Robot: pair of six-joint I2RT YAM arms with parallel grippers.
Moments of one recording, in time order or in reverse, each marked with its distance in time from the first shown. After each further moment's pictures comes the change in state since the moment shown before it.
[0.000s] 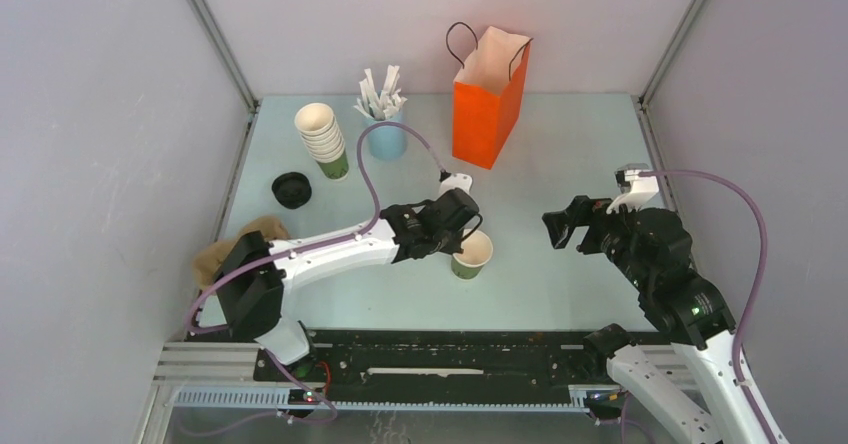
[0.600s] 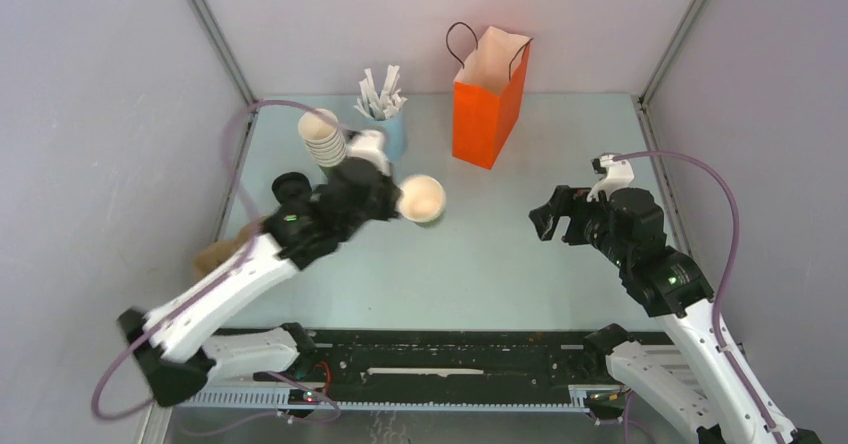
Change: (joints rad) left arm 0.263 -0.529 0.003 -0.105 -0.010 0.125; right arm 0.005 0.132 0.000 0.026 -0.036 0.027
